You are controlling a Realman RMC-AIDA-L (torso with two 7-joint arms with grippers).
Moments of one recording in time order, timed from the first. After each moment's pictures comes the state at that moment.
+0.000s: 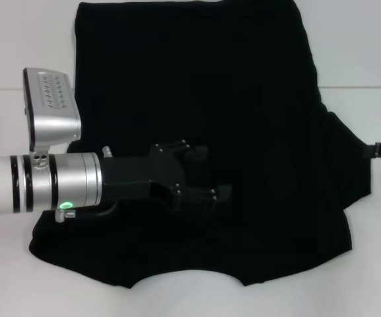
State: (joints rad) left arm -0.59 -2.16 0.90 0.71 1.87 1.40 -1.35; right arm 0.60 1.89 -0.67 -0.61 -2.21 -1.20 2.29
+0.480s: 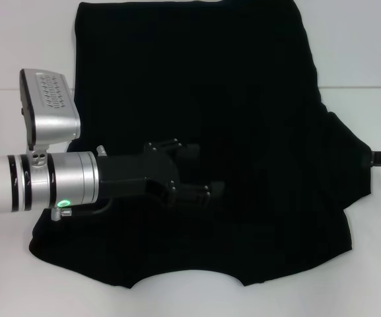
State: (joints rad) left arm -0.59 -2.16 0.90 0.71 1.88 1.35 -1.35; right arm 0.62 1.90 -0.68 -0.60 -2.29 -1.17 2.36
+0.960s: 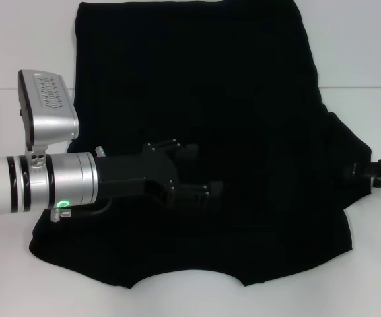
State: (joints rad) left arm -0.59 -2.16 0.90 0.70 1.87 1.35 -1.35; right arm 0.66 1.93 -0.70 -0.52 -2.34 -1.07 2.35
